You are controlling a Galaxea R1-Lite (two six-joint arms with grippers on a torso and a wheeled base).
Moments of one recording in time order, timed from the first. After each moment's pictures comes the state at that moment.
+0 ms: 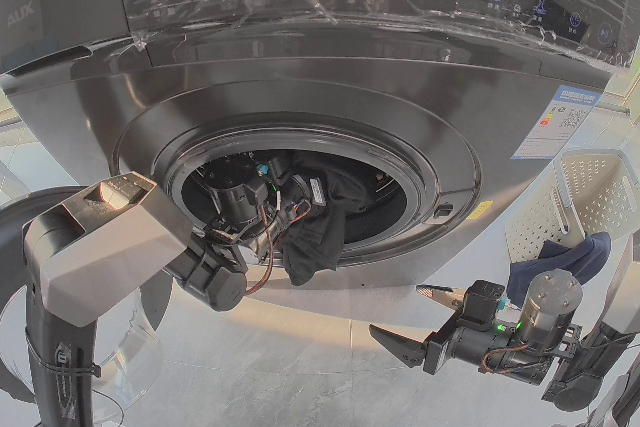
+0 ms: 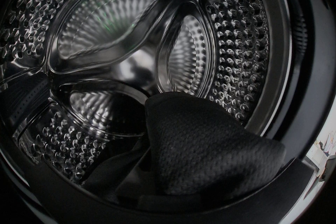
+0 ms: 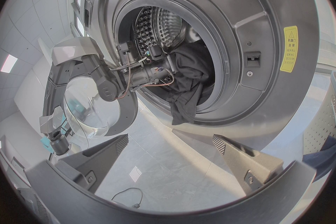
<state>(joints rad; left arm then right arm) -0.55 2.30 -1.16 -1.36 0.06 -0.09 0.77 1.90 -0.17 -1.54 0.01 0.14</state>
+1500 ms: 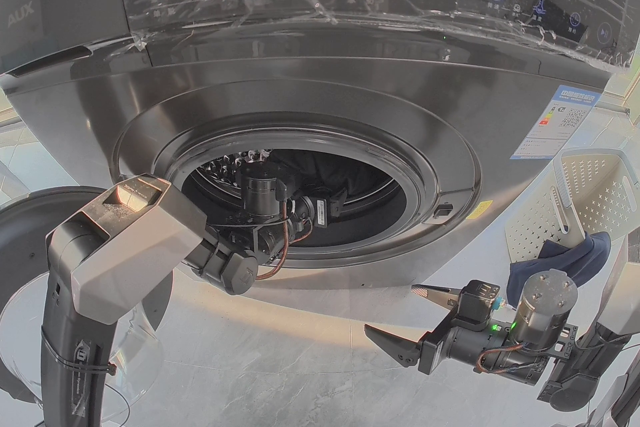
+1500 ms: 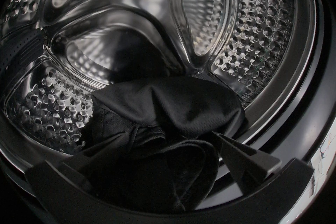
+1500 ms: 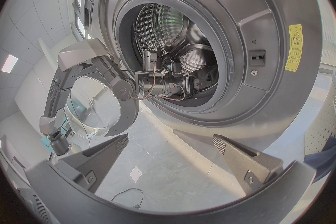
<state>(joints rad) -0.52 2.40 -1.36 -0.92 0.08 -0.11 0.78 1.92 -0.19 -1.54 0.01 0.14</state>
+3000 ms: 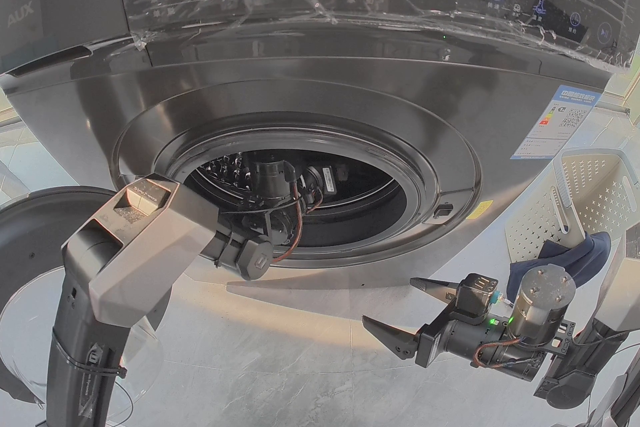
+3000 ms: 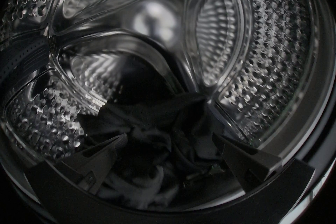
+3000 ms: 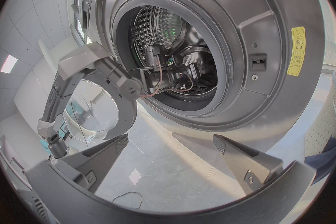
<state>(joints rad) -0.54 2.46 -1.55 -0.96 0.18 -0.20 0.77 1.93 -0.21 -1.54 0.01 0.14</state>
